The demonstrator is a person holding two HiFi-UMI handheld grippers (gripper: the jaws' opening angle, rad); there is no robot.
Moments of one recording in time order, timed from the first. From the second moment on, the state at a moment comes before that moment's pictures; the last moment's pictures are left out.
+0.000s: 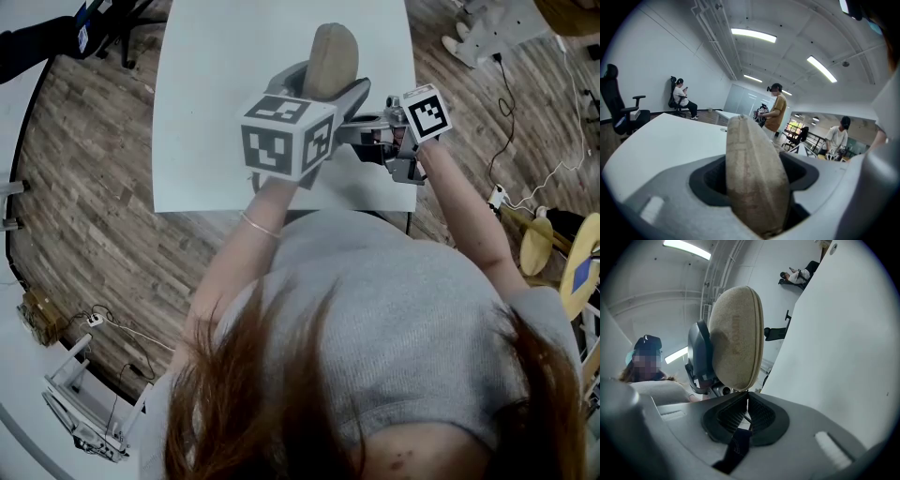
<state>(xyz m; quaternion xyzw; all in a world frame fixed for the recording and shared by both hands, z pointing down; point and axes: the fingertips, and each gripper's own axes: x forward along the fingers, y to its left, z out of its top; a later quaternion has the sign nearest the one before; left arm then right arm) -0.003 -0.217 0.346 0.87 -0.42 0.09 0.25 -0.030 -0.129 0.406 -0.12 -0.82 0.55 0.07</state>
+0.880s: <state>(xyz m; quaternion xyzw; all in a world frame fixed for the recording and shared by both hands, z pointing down) -0.014 -0.221 0.329 0.86 -0.45 0.07 0.22 -0.005 -0.125 0.428 -0.02 -0.86 0.49 0.13</state>
